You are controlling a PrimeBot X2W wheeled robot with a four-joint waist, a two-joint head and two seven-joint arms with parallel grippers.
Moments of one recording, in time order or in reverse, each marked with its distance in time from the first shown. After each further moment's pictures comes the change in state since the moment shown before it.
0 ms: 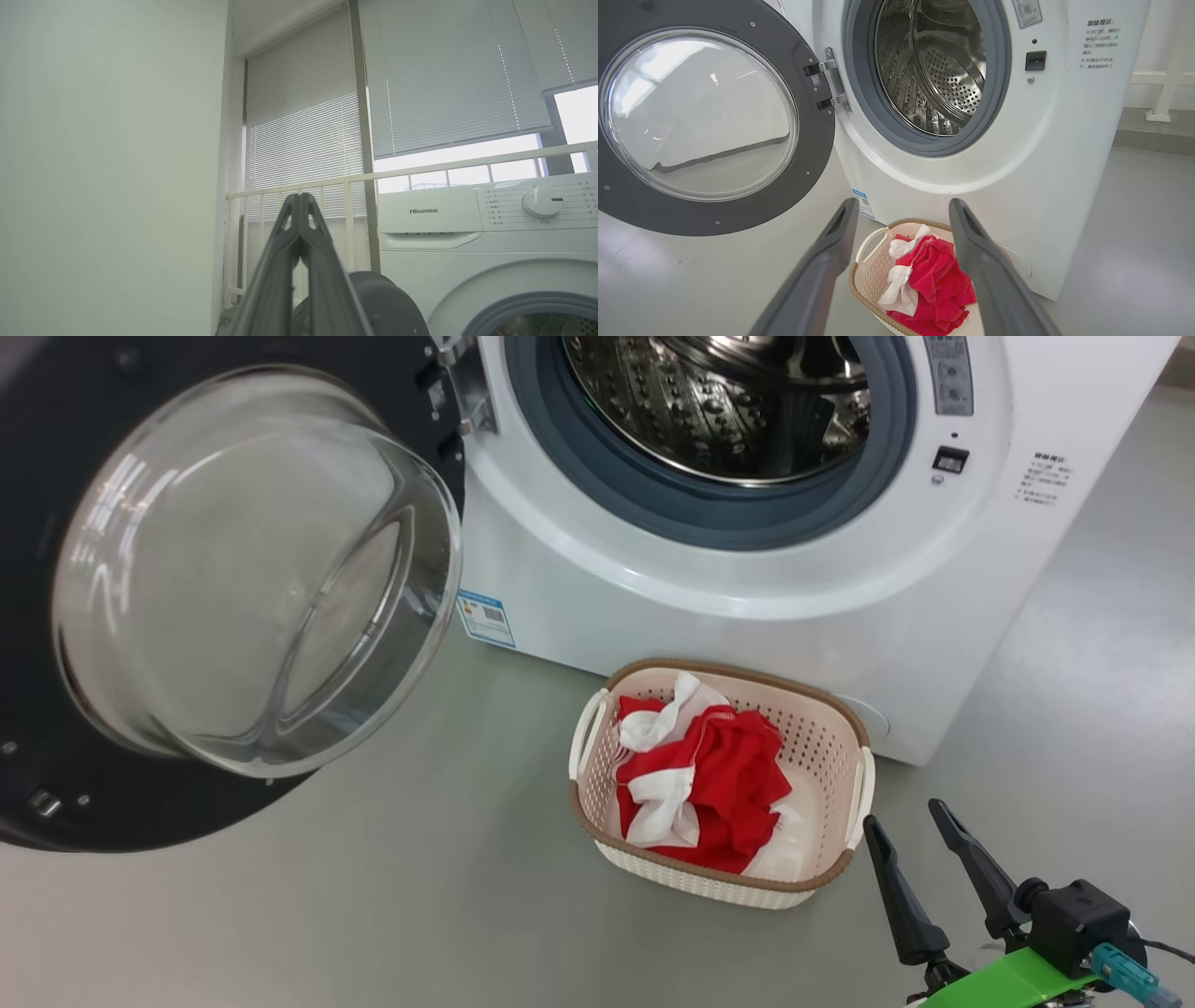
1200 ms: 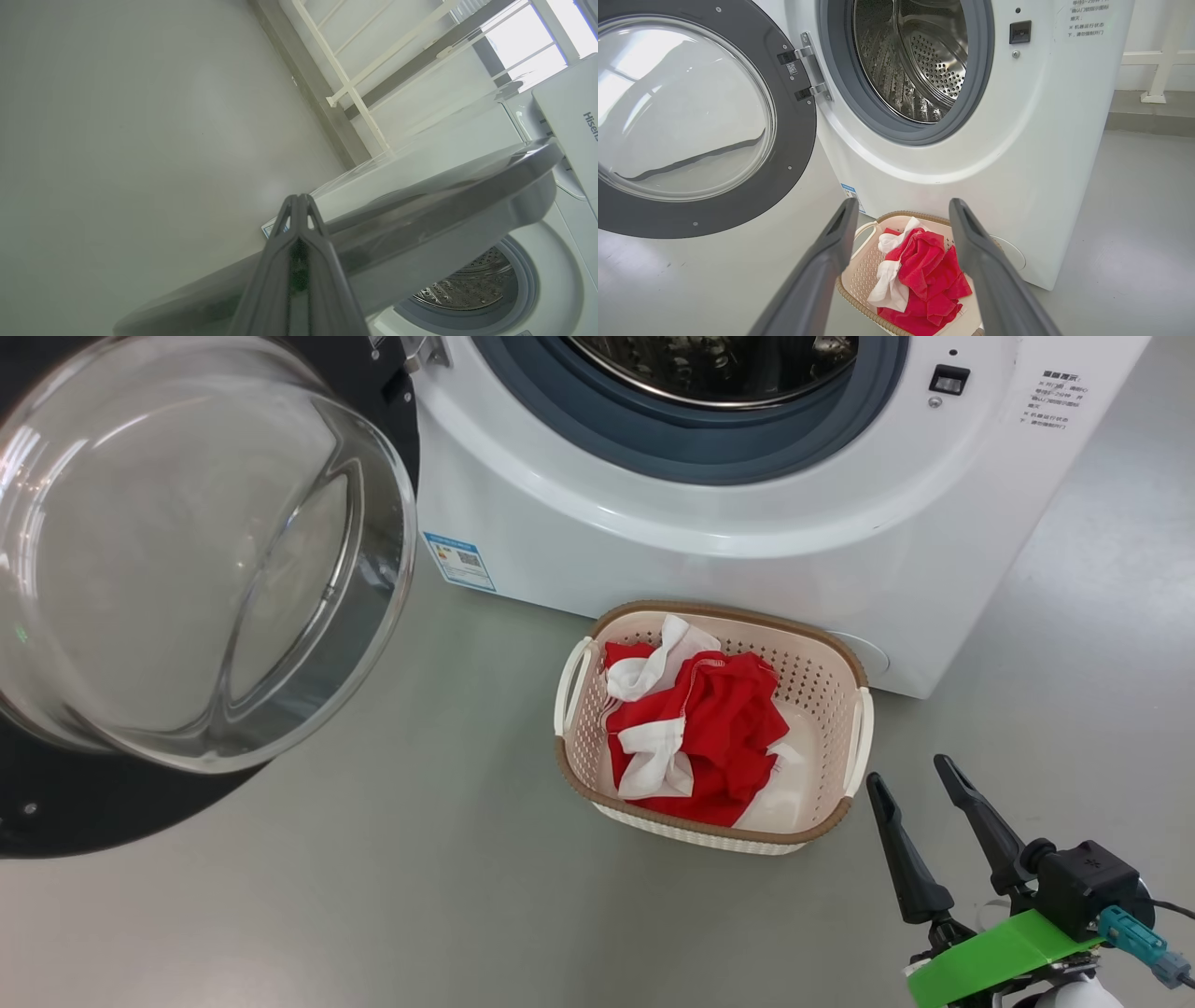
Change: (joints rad) left arm -0.380 0.332 -0.048 0.955 -0.801 -0.001 0.872; right arm -0.066 -0.014 0.000 -0.004 -0.009 0.000 0.000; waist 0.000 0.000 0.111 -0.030
